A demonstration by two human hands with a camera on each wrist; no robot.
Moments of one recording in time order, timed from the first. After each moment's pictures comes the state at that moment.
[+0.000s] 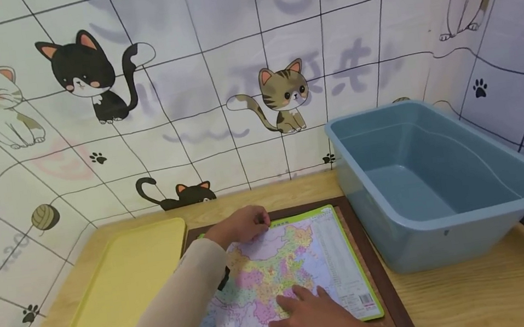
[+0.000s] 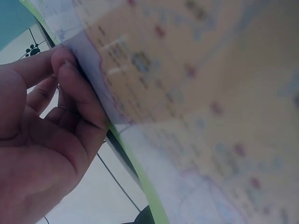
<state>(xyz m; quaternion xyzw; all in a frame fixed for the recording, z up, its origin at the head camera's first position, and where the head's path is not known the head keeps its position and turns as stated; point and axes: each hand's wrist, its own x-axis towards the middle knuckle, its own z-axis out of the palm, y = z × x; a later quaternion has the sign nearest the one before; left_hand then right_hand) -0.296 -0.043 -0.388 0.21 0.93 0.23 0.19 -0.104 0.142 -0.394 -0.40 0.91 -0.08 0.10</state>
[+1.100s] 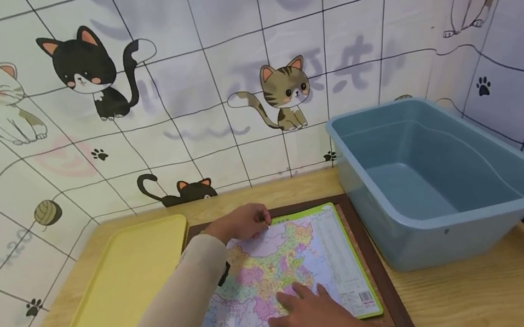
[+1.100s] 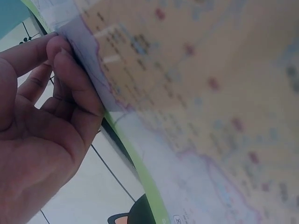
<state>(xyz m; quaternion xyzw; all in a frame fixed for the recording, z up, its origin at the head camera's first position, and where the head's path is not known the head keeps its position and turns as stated) -0.300 -0.043 -0.388 0.22 0.93 0.22 0.20 -0.103 0.144 -0.395 -0.39 0.91 -0.09 0.11</state>
